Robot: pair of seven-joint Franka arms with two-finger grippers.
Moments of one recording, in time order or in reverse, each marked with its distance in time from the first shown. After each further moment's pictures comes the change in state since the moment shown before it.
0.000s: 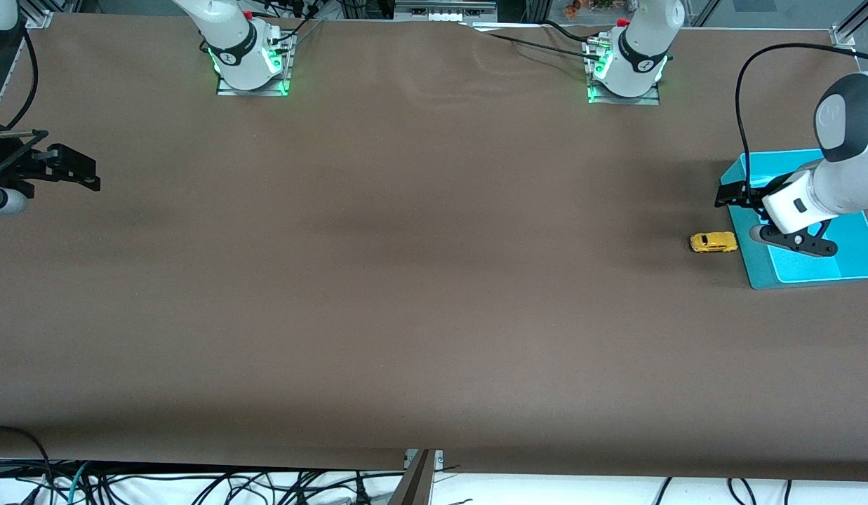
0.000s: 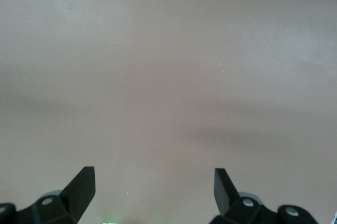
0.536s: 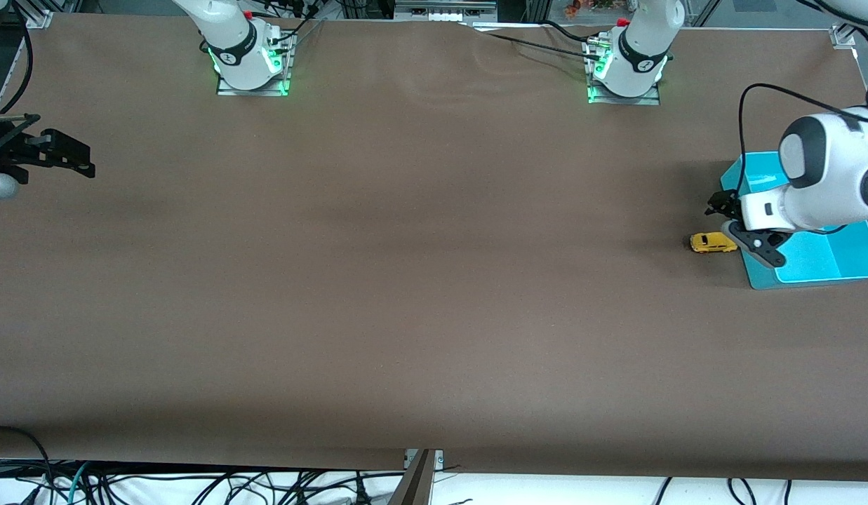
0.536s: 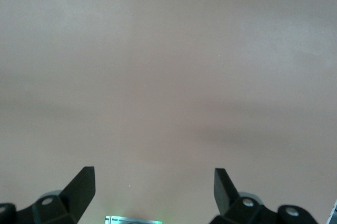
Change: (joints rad) left arm 0.008 0.116 0.068 -0.191 0.000 0.313 0.496; right arm 0.000 -0.041 0.002 -0.019 0.000 -0.026 0.018
